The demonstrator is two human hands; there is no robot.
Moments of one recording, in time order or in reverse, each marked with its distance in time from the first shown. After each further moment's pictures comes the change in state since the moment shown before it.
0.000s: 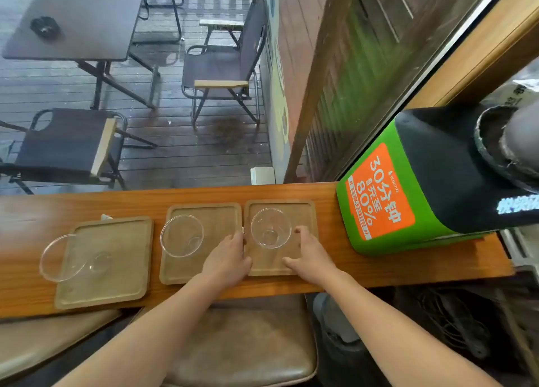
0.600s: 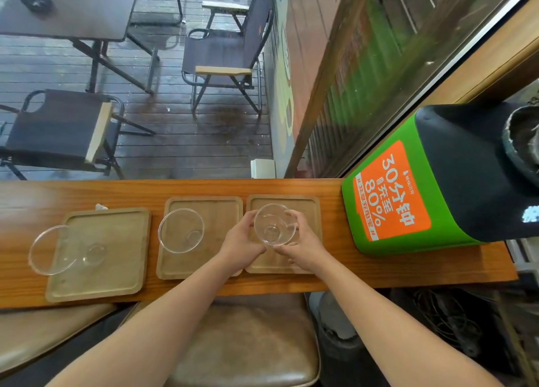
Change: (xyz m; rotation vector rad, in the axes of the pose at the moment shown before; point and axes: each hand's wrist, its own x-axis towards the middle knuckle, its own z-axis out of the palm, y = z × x) left_hand 0.023 0.012 0.002 -0.605 0.007 0.031; right_hand 0.021 -0.017 0.002 0.344 -0.057 -0.059
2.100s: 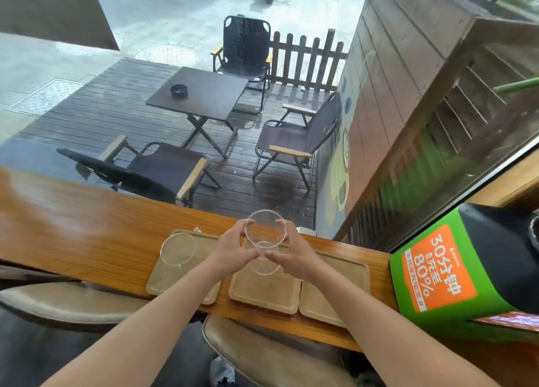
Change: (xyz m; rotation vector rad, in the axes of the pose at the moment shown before) left_hand -0.117 0.002 -0.175 0.020 0.358 0.192; right_hand -0.046 -0.179 0.091 -0.252 -0.120 -0.360
